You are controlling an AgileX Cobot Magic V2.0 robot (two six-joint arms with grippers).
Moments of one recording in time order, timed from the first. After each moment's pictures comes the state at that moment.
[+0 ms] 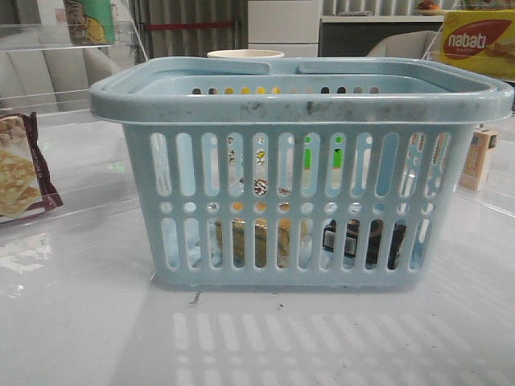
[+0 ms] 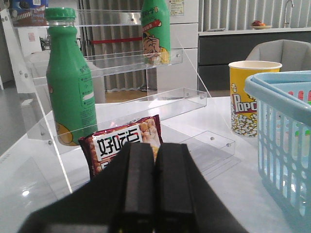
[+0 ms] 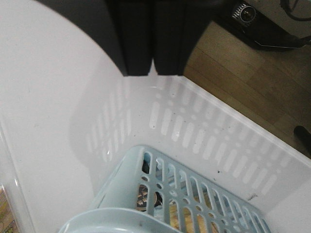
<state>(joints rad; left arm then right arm) -0.11 -0.01 0.01 -0.05 0.01 0.10 0.49 0.44 -0.55 -0.02 0.87 -0.02</state>
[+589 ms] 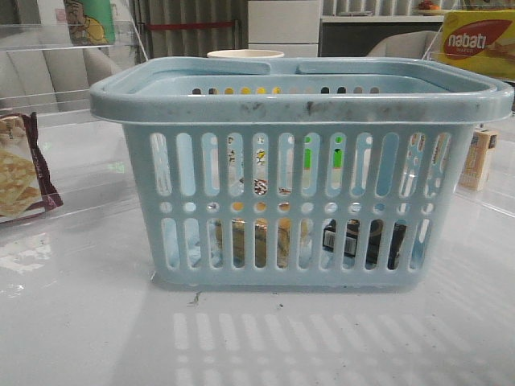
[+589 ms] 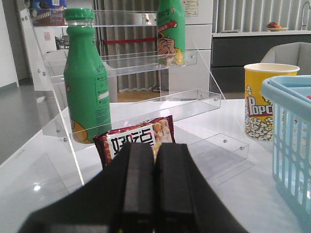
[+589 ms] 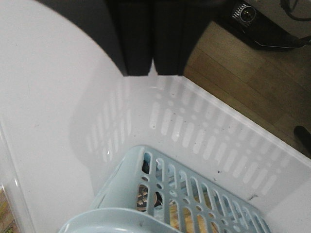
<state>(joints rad) -0.06 -0.01 0.01 -0.06 0.01 0.10 0.49 0.44 -0.55 -0.02 0.87 -0.02</state>
